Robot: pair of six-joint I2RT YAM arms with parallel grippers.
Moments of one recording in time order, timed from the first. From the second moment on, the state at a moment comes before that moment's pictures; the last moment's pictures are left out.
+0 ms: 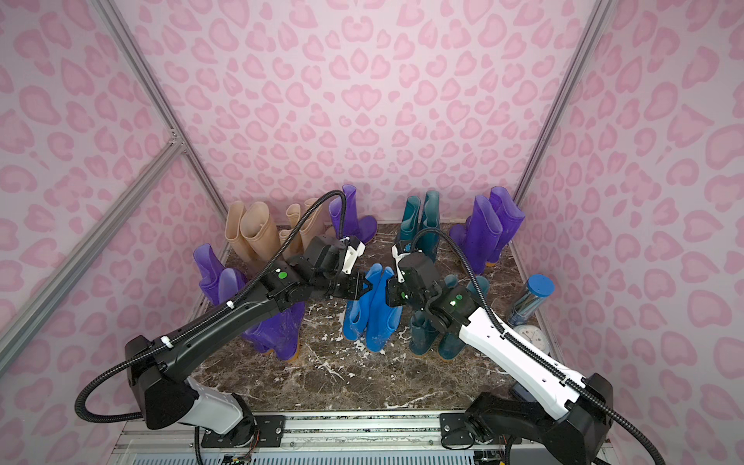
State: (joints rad) left arm -0.81 1.52 1.47 -0.69 0.21 -0.57; right arm 0.70 1.20 1.14 -0.59 0.09 0.44
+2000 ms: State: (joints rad) left arm -0.96 1.75 1.96 -0.76 0.42 -0.34; right arm 0.21 0.88 1.17 -1.05 0.36 0.55
